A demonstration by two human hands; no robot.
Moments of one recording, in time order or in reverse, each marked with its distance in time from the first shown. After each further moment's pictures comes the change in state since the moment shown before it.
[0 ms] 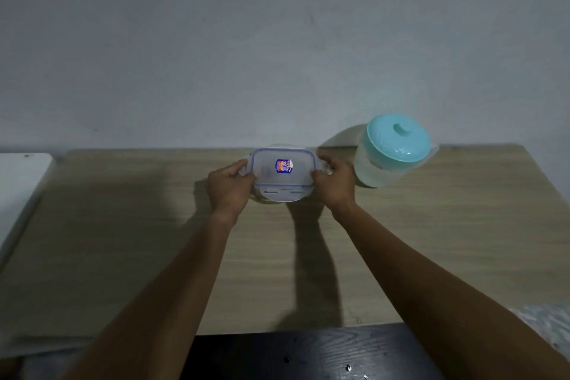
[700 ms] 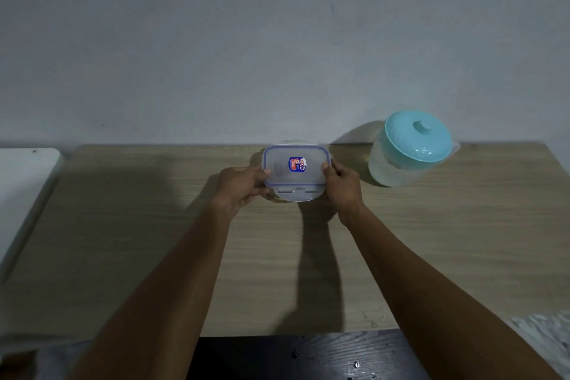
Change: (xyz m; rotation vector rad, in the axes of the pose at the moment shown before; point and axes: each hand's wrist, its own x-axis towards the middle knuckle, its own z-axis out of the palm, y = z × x) left_hand 0.013 0.019 -0.014 -0.010 -0.294 -0.366; right_hand 0.006 0.017 0.022 0.210 -0.075 0.102
